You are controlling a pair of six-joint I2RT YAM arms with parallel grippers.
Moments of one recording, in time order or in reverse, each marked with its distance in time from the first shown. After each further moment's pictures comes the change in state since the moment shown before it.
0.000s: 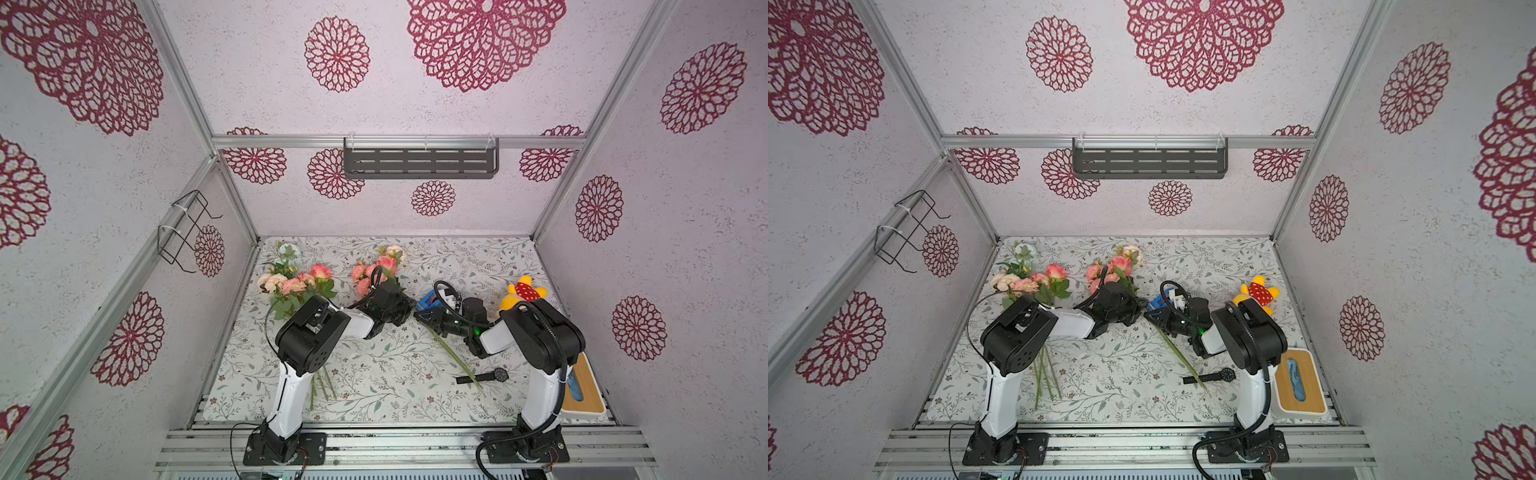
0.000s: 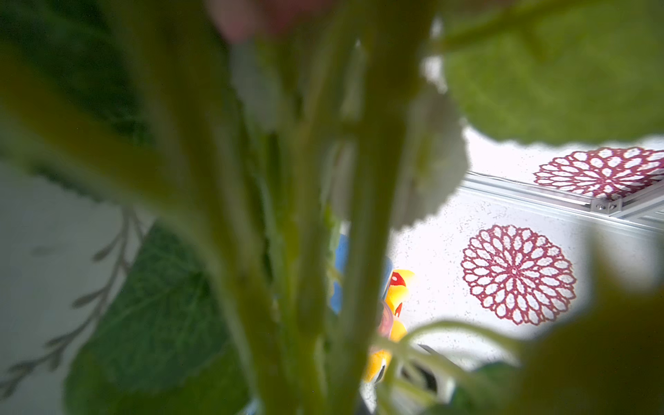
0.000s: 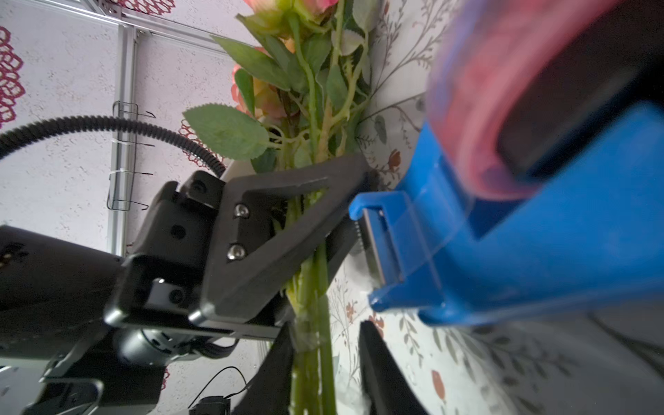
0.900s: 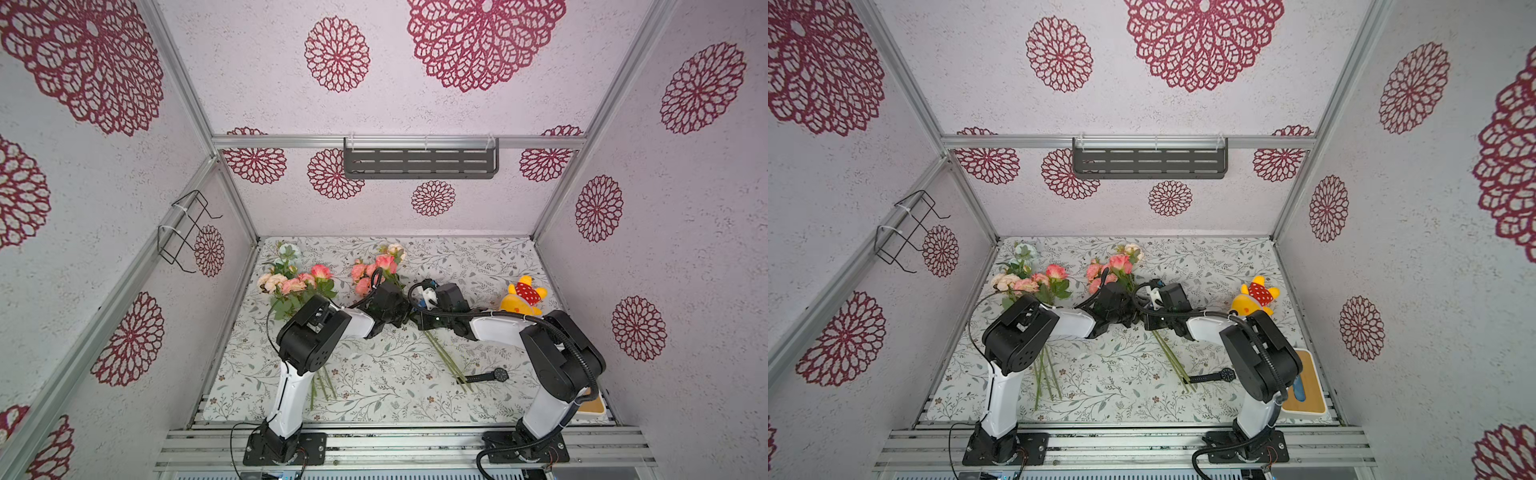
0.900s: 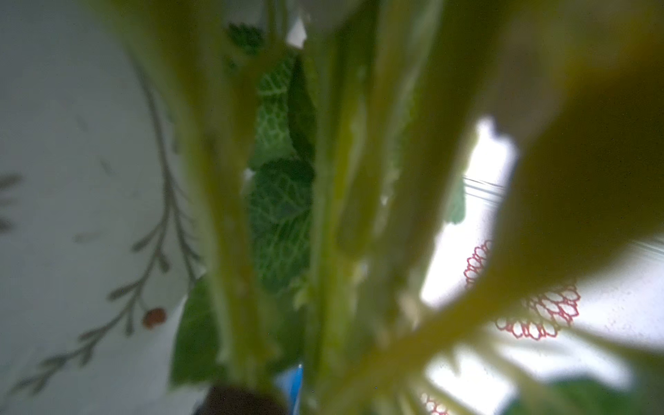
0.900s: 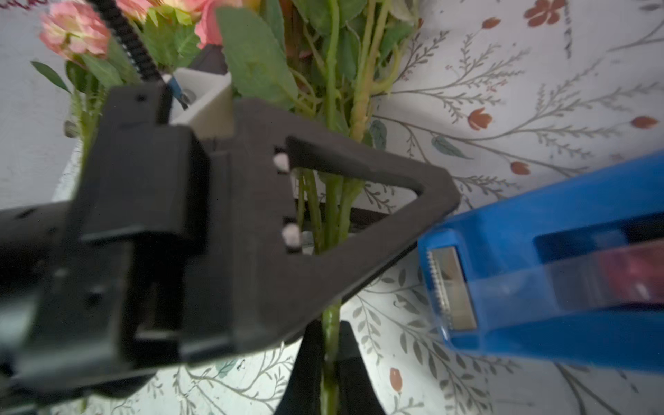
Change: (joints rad) left arm 0.000 0.015 0.025 -0.050 0.021 -0.043; right arm 0.205 -0.207 0.270 -0.883 0.466 -0.710
